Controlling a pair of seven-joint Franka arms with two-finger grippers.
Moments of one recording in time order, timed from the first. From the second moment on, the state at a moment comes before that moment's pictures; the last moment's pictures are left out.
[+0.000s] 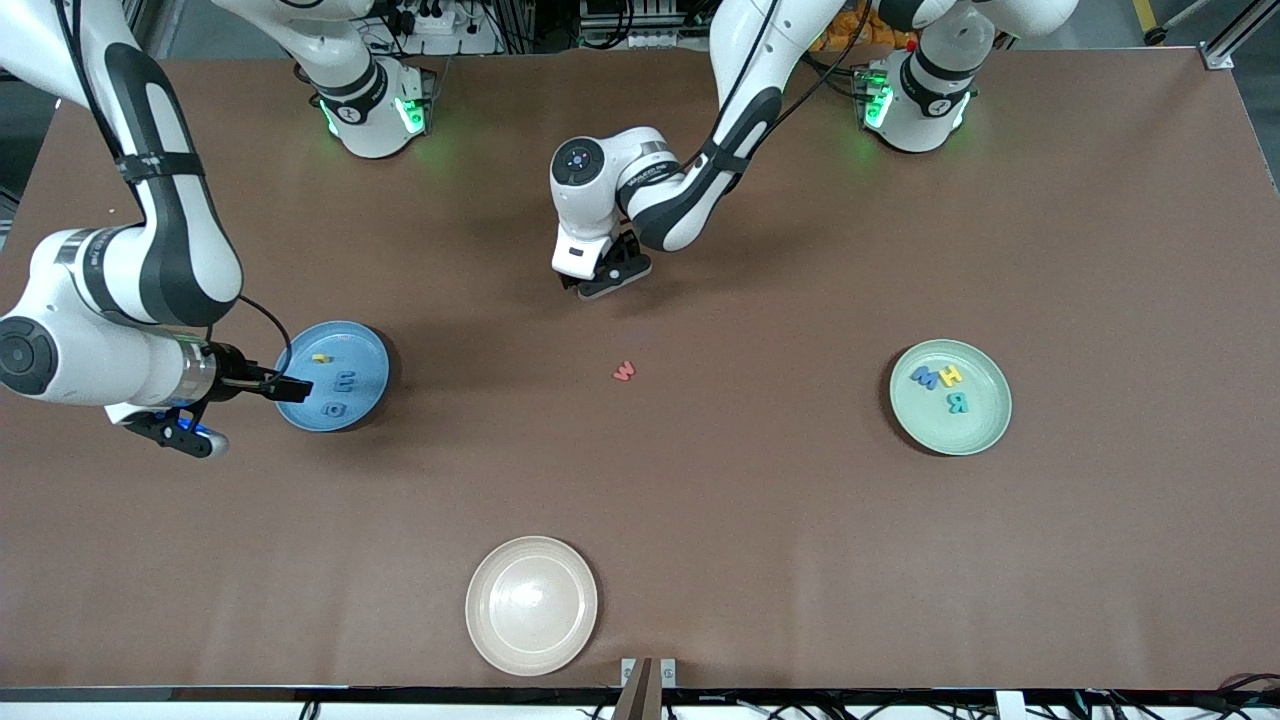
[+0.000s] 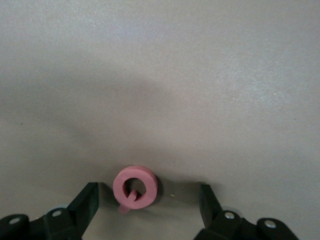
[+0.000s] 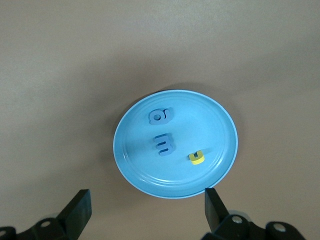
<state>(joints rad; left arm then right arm) -0.96 0.79 -0.13 -1.61 0.09 2.38 -1.58 -0.10 0.37 0.08 -1.76 0.05 1.88 0.32</state>
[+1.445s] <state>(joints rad) -0.85 0.68 0.08 -1.55 0.13 2.38 -1.44 -0.12 0.37 0.08 -1.67 0.06 1.88 0.36</state>
